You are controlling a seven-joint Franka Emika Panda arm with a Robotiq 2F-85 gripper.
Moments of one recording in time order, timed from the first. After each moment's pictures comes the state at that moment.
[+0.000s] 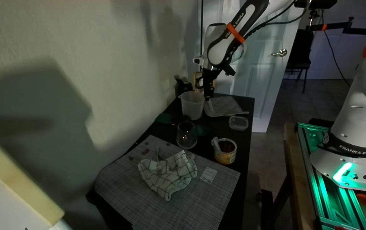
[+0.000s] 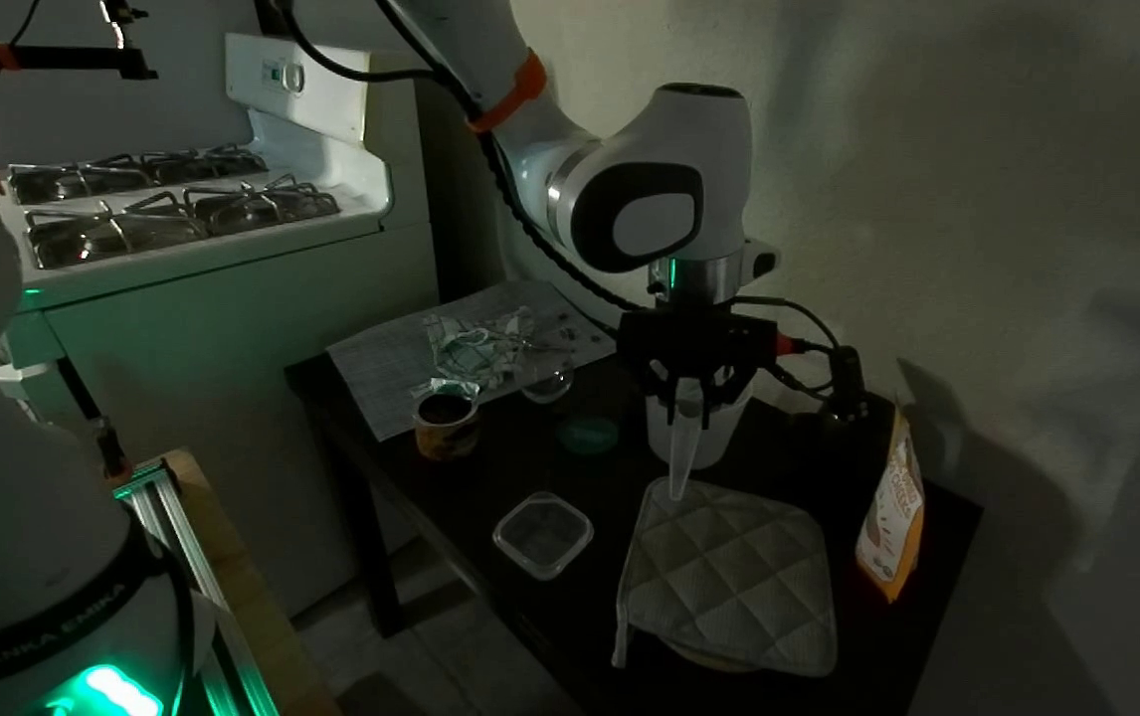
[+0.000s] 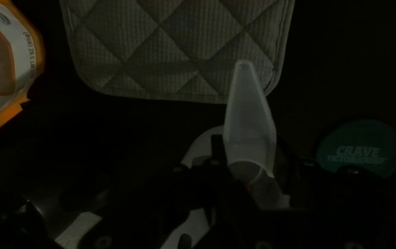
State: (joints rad) arm -0.25 0.24 -0.10 -2.29 -0.01 2.68 -0.87
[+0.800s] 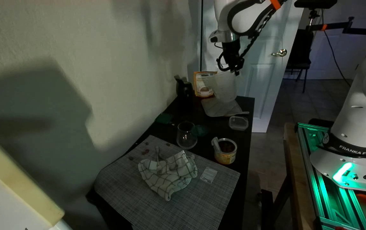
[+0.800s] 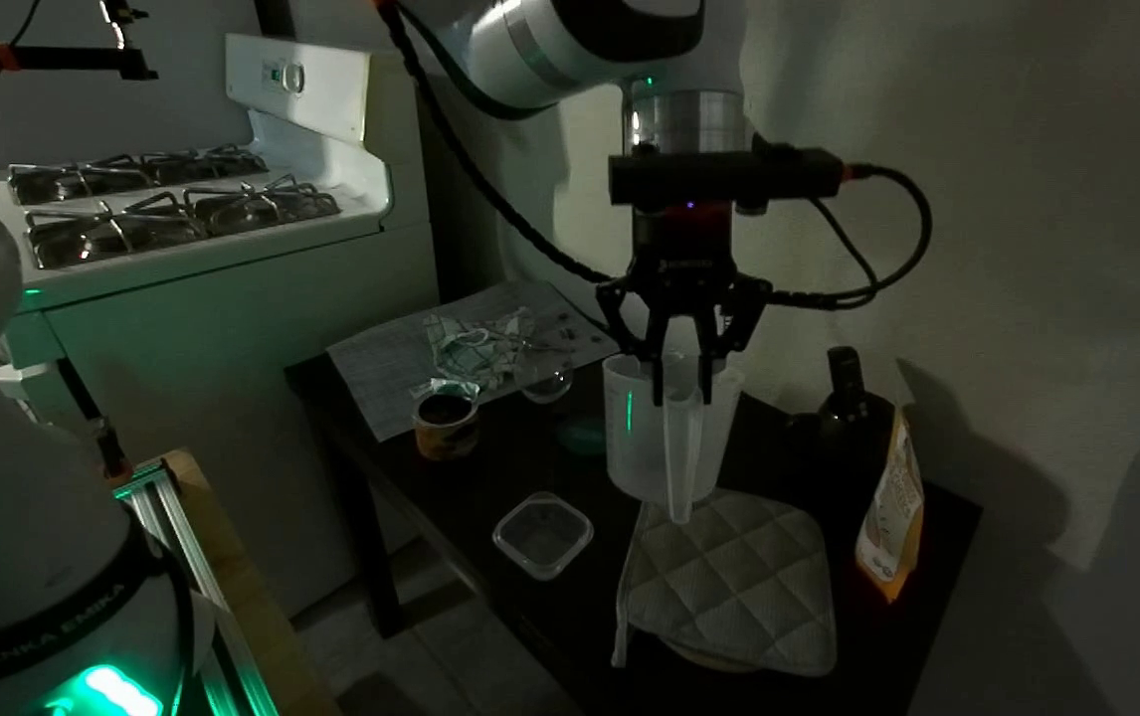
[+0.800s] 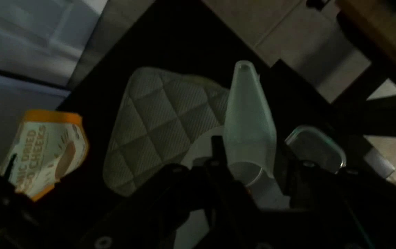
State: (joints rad) arm -0.24 -0.13 -0.15 -2.33 -0.46 2.11 -0.92
